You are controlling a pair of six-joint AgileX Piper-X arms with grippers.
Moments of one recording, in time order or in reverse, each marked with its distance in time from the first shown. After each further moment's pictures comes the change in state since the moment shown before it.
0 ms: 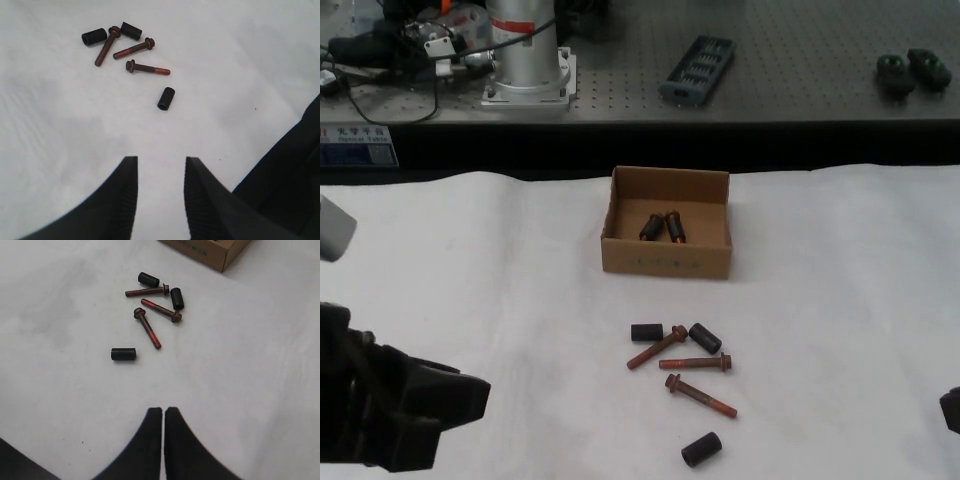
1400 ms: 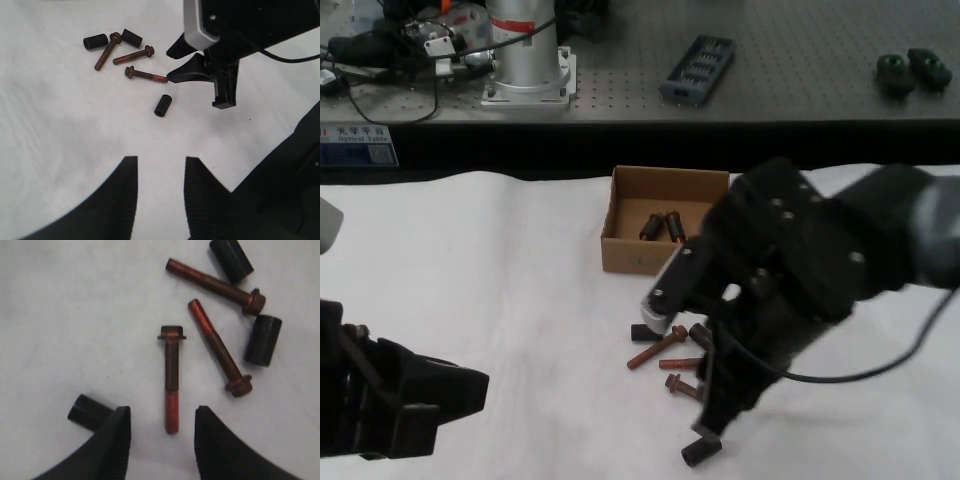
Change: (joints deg) left arm 0.0 -0.9 0.1 -0.8 0.0 -3.5; right arm 0.0 64.0 -23.9 -13.5 -5.3 -28.1
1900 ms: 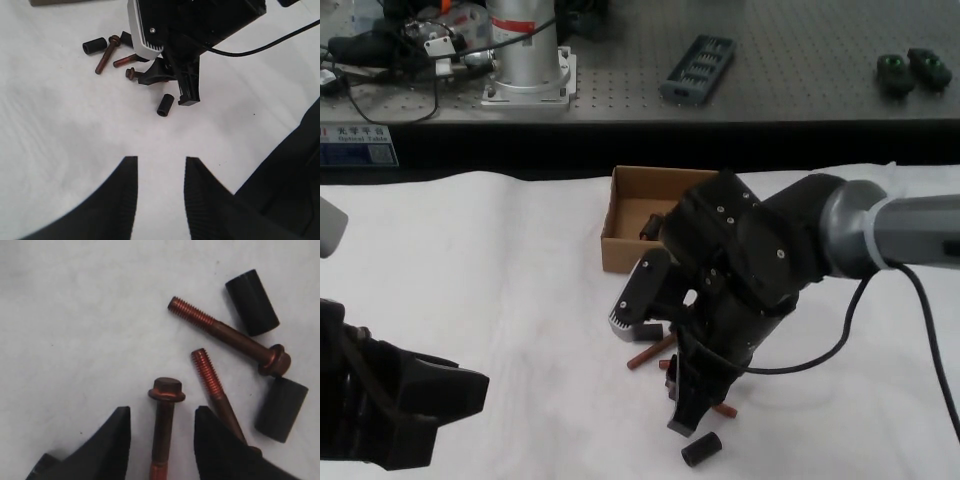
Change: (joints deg) left arm 0.0 0.0 0.0 0.0 0.0 3.4; right arm 0.0 9.6 -5.9 -1.3 -0.5 -6.2
